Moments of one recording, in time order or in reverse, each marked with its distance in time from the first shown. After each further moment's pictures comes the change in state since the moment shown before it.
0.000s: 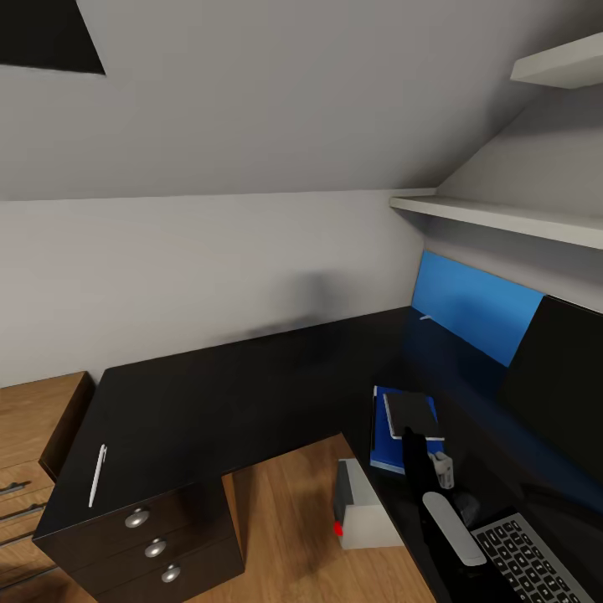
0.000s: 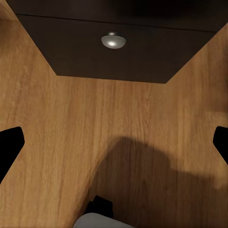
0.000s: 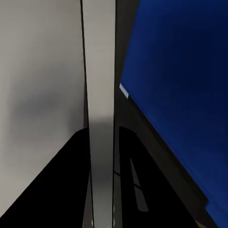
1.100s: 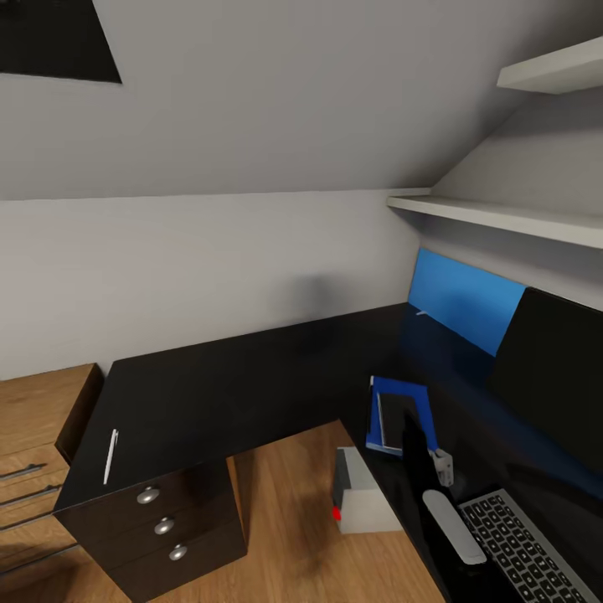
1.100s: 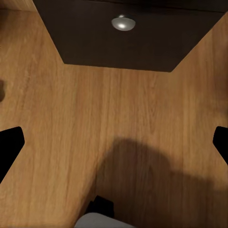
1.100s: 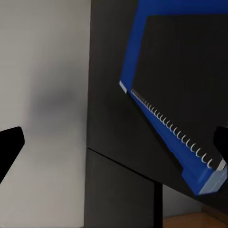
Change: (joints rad) left arm 0.000 0.002 0.000 0.000 0.000 0.000 0.001; right arm 0.000 0.001 0.001 -0.019 0.004 -0.003 0.001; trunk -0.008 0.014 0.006
